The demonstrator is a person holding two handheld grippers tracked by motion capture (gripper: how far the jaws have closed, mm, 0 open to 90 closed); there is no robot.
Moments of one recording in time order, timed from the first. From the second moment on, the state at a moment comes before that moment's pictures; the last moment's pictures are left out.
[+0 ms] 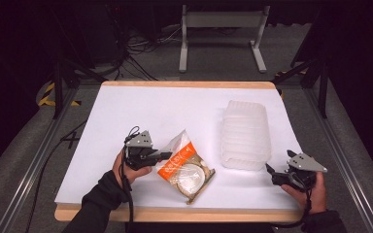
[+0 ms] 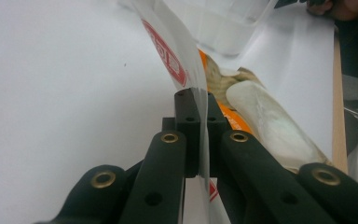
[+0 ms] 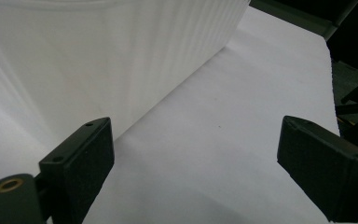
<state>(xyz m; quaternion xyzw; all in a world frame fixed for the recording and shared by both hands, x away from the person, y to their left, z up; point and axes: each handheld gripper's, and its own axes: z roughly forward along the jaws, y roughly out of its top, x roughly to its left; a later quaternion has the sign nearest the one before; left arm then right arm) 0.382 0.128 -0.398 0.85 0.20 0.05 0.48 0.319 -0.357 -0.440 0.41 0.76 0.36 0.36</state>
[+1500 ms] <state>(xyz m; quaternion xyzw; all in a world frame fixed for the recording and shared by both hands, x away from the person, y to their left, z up) 0.361 0.083 -0.327 0.81 0.08 0.15 0.56 0.321 -0.358 -0.442 0.42 0.76 0.36 0.35</state>
